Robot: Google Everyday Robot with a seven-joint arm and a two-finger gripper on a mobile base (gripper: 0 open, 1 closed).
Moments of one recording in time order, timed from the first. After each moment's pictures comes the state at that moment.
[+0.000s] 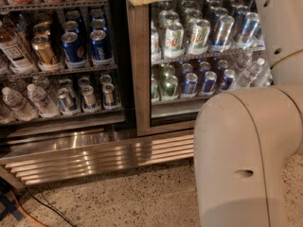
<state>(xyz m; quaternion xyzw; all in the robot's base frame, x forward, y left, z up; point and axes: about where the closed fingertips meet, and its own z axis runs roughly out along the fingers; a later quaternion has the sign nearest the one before) 0.631 0.036 1.057 -0.62 0.57 0.40 0.36</state>
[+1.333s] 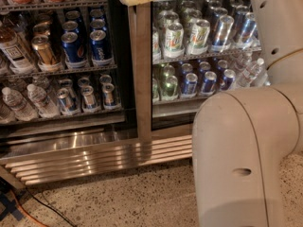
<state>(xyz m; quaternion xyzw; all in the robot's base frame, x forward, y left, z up) 0.627 0.045 1.060 -0.61 0.57 0.43 0.35</state>
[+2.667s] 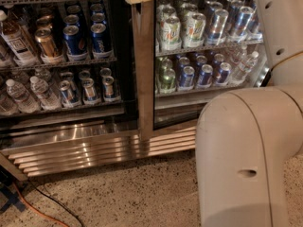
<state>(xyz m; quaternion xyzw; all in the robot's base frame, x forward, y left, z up) 0.622 0.044 1.066 -0.60 0.56 0.45 0.35</state>
